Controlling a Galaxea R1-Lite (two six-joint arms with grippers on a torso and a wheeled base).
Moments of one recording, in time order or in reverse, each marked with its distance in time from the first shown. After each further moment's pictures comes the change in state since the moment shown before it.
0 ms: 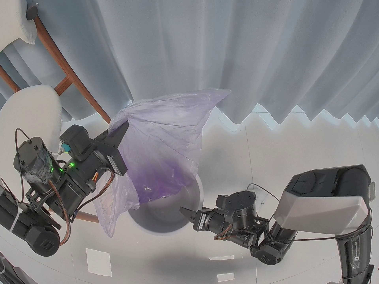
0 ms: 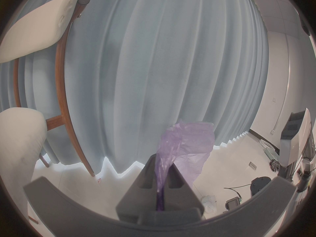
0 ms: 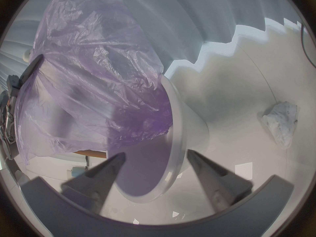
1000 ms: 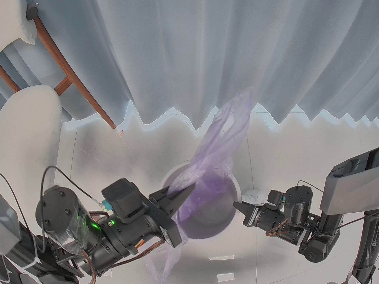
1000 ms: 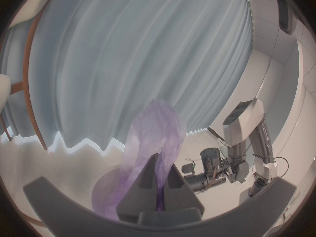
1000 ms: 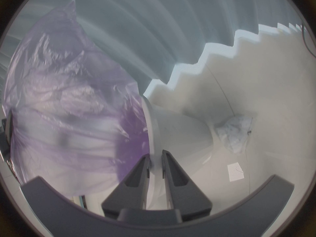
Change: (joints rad) left arm -0.392 0.040 0.098 -0.002 0.028 -0.117; right arm -0.189 -0.190 0.437 -0.255 0.046 -0.009
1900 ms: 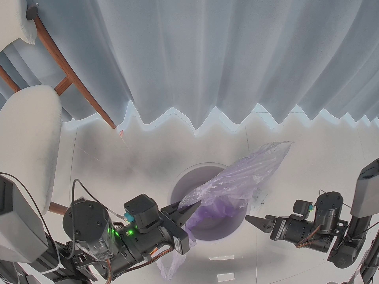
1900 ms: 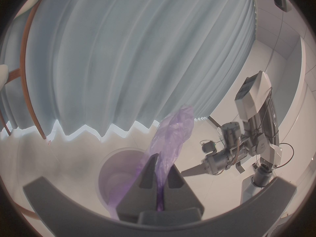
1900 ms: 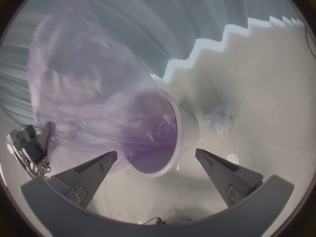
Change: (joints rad) left arm -0.013 0.123 0.018 -0.034 0.017 0.002; right arm -0.051 -0.173 0.289 -0.041 0.094 0.003
